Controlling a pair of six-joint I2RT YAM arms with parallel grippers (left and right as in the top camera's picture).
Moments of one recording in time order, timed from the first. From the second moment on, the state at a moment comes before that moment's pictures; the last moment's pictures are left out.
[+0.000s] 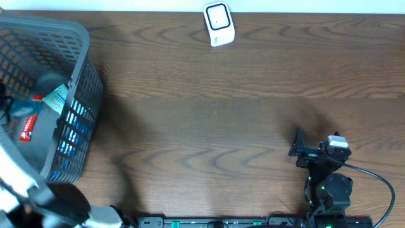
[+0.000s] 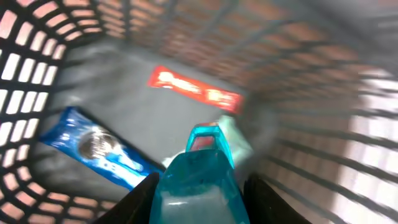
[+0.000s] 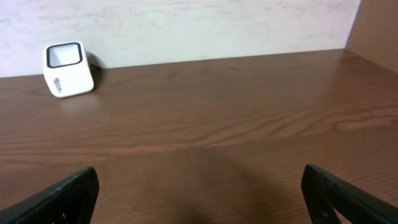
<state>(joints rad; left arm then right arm) 0.68 1.64 1.83 -1.29 -0.16 -1.11 0.03 0.11 0.01 -0.06 0.15 0.09</state>
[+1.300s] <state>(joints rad) -0.25 1.61 1.88 -1.39 0.03 -1.18 0.03 0.11 0.01 -0.06 0.15 0.09</state>
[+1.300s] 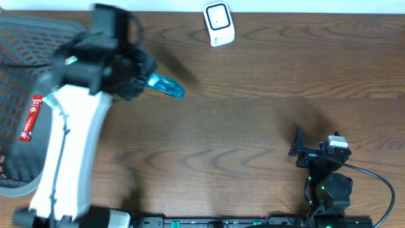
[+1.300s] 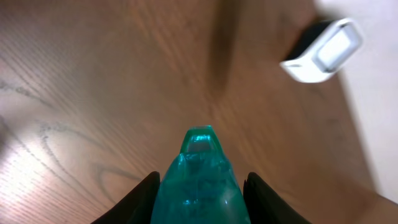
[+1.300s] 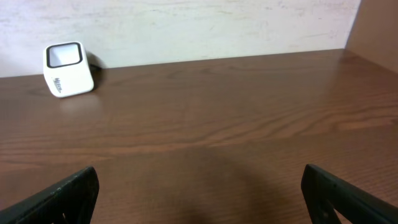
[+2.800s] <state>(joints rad) -0.61 2.11 1.86 -1.21 -0.29 -1.65 0.03 0.11 0.01 -0.06 0.15 0.09</state>
